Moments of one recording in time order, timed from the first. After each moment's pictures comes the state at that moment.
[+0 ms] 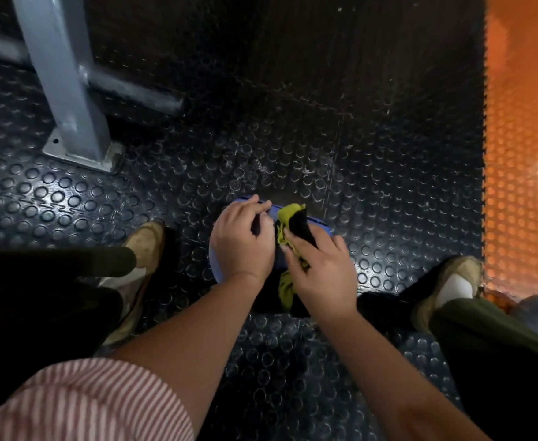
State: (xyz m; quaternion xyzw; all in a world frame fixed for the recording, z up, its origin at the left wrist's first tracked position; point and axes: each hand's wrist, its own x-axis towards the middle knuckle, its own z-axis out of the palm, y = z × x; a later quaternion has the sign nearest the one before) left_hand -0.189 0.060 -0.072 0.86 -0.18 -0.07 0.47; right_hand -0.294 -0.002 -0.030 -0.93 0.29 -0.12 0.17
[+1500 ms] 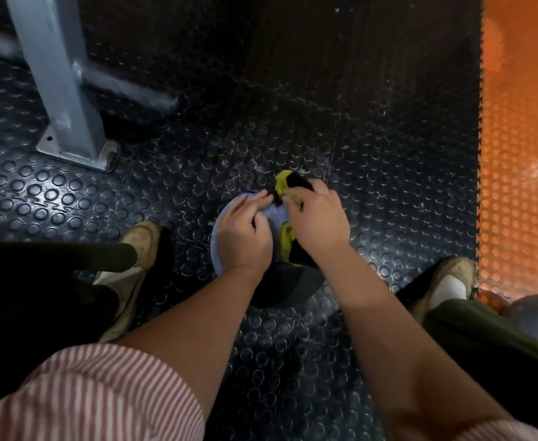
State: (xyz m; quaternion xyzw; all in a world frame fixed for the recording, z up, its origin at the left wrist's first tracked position) left_hand -0.193 0.048 -0.068 0.84 -0.14 -0.16 0.50; right_hand -0.238 -0.052 -0.021 -0.90 0.38 0.00 0.21
